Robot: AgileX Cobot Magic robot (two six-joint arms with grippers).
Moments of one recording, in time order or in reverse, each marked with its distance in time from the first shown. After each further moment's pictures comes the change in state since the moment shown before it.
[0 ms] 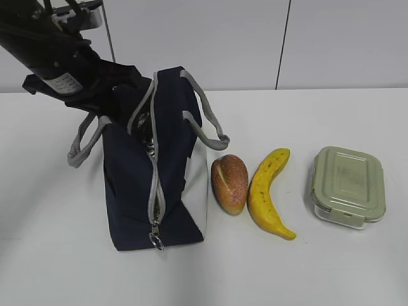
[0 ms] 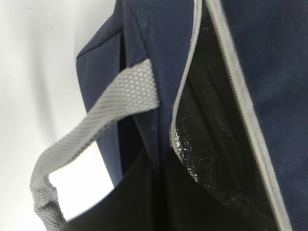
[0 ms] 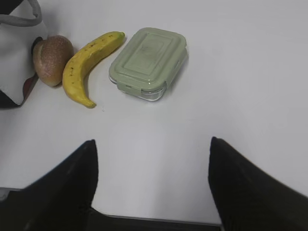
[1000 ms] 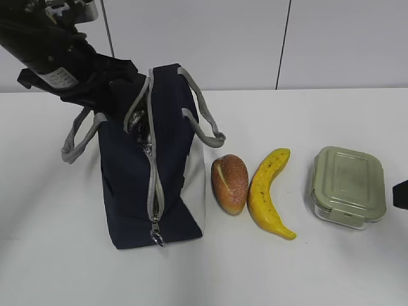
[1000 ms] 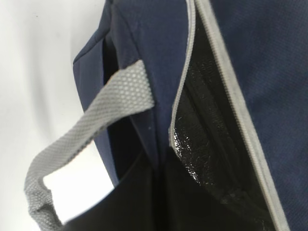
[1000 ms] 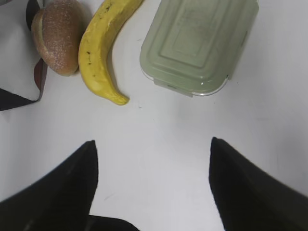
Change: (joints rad) left arm 0.000 -0.020 -0.002 0.011 0.004 0.000; right arm -0.021 0.913 -0.109 0.262 -0.402 -0.052
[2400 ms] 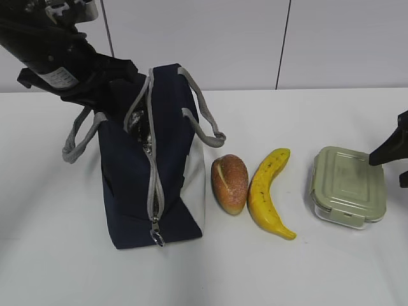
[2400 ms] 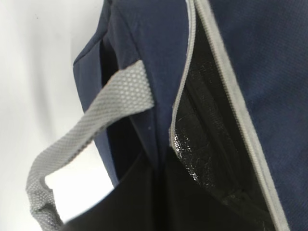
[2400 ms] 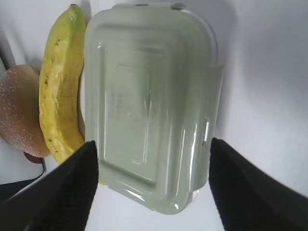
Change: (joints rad) left arm 0.000 0.000 0.000 0.003 -0.003 0.000; right arm -0.460 0.816 -0.381 0.566 0.168 -0.557
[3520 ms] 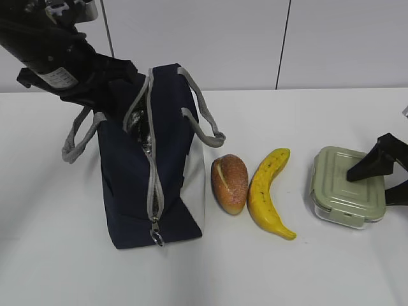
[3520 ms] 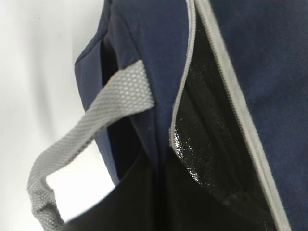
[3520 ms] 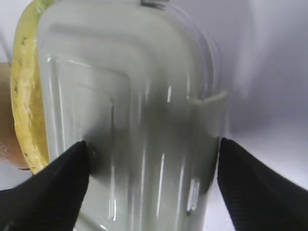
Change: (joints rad) left arm 0.000 0.000 0.000 0.005 0.000 0.000; right arm 0.000 0.198 -0.008 0.155 -0.022 -0.200
